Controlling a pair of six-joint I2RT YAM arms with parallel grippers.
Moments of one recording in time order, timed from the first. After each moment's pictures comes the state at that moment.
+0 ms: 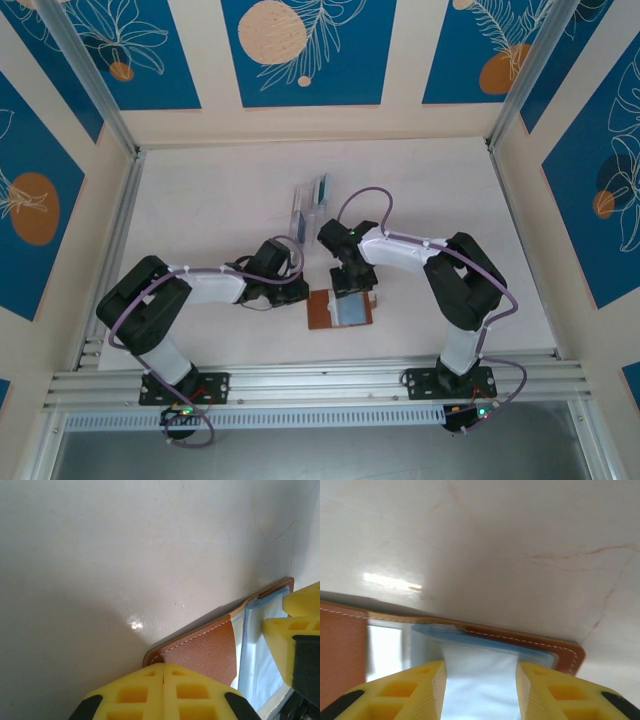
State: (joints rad) left arm -0.71 1.64 0.67 0.00 0.41 -0.86; right arm 0.75 1.80 1.14 -0.91 -0.02 0.50
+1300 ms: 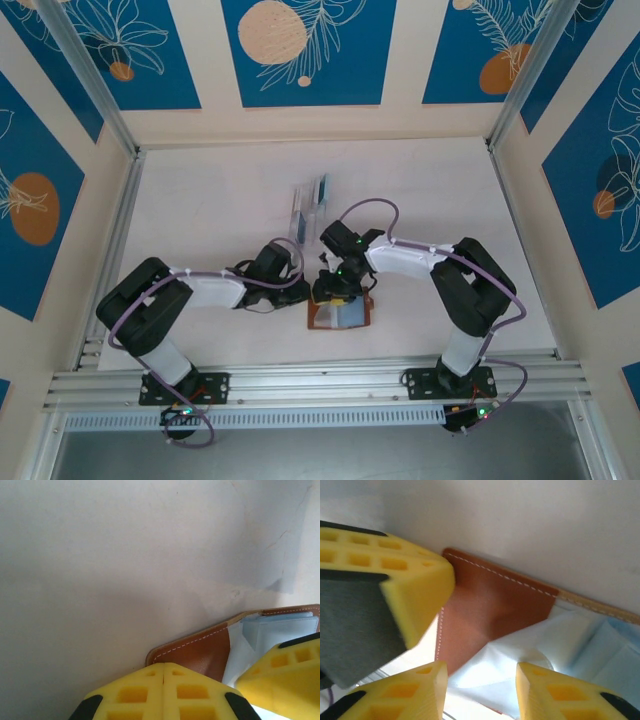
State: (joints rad) left arm -0.74 1.63 0.63 0.10 0.37 -0.92; right arm 0.75 1.74 1.03 -0.66 -0.46 0.62
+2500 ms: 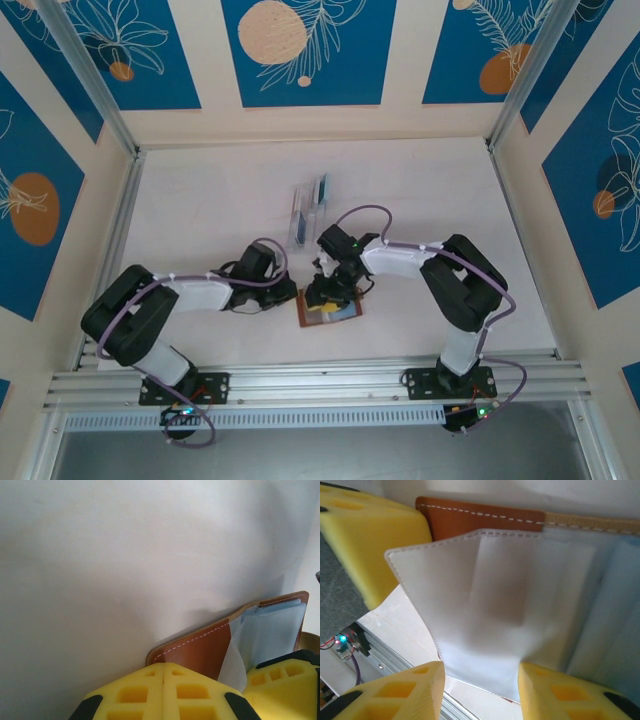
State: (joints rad) left arm -0.62 1.54 0.55 0.05 0.38 -0.95; right arm 0.76 1.80 1.03 -0.58 -0.59 0.63
